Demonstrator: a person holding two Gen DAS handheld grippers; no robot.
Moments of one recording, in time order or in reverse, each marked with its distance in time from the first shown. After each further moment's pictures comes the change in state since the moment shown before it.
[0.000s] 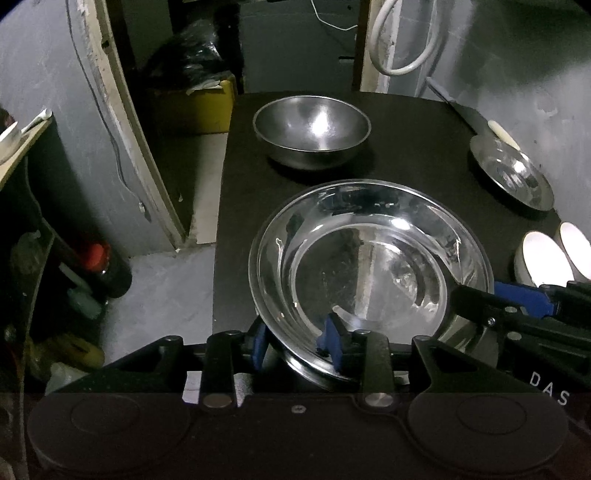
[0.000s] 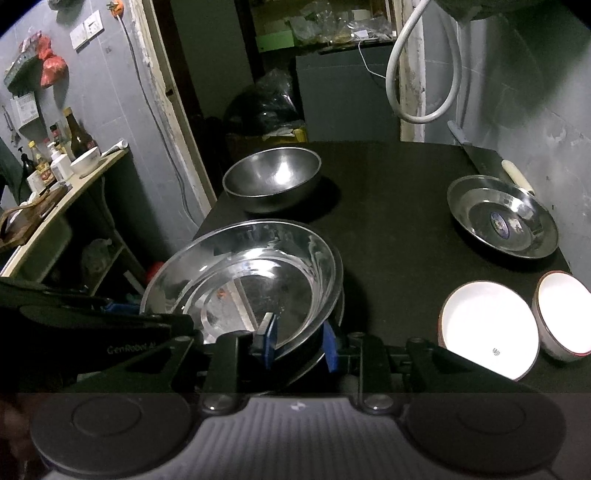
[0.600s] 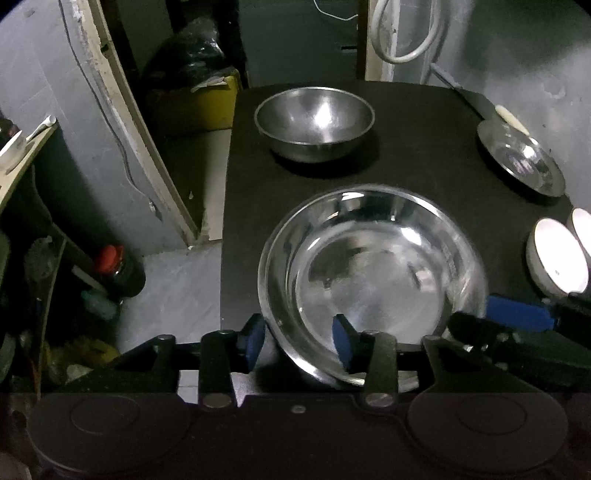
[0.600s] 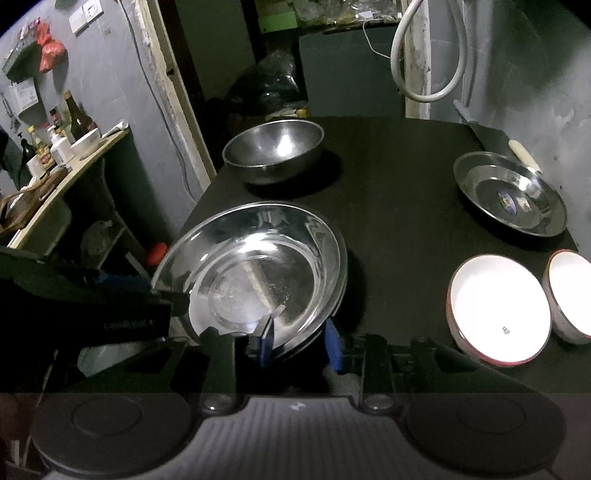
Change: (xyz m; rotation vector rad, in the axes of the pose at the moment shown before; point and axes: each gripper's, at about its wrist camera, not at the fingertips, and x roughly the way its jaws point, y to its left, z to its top) left arm 0.002 -0.007 0.004 0.019 0.023 0.044; right arm 0.010 -0.002 -0.010 -0.012 0.055 0.014
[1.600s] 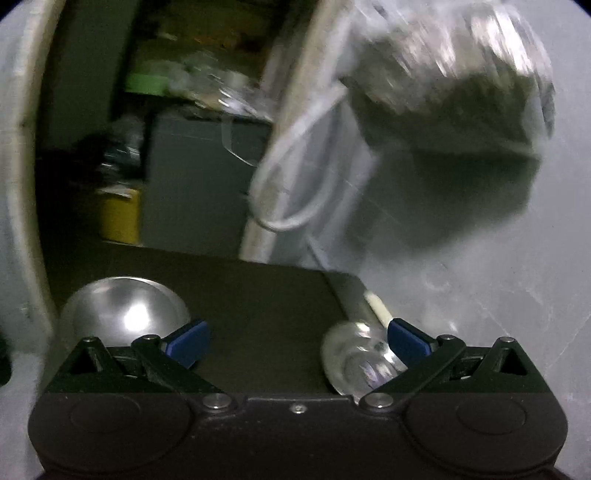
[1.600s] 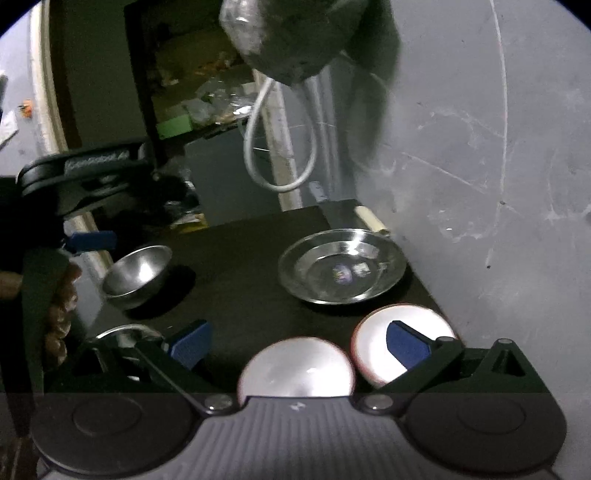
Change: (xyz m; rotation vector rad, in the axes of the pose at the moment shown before) left arm 0.008 -0.102 0.121 -0.092 -0.441 -0.402; right arm -0.052 -0.119 0.004 0.242 -0.324 -0.254
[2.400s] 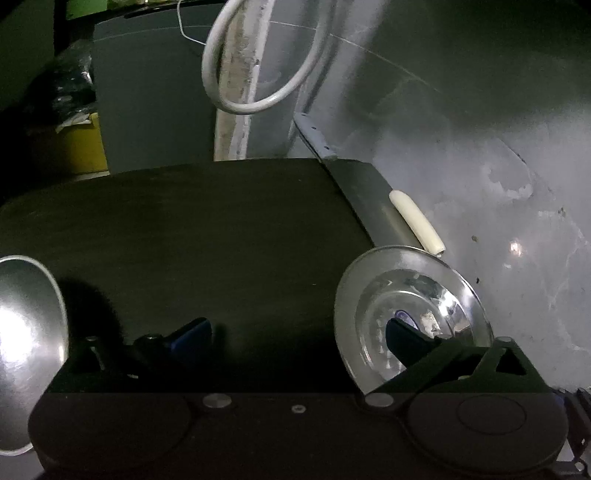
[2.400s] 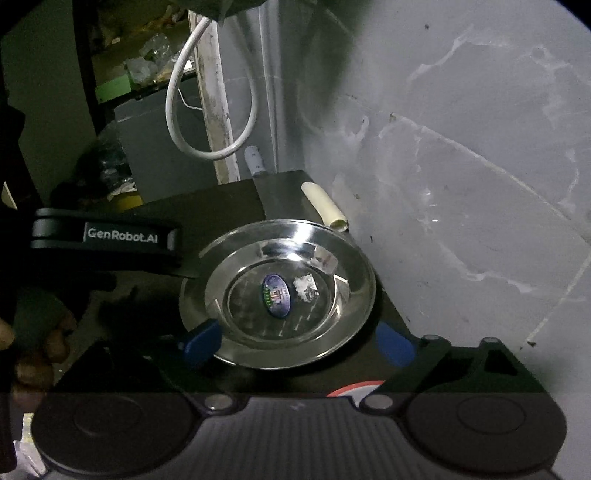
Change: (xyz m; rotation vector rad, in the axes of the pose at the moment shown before) left arm 0.156 -0.004 0.002 0.084 0.375 0.008; right arm 0.114 -0.025 0.037 0.000 0.146 -0.168
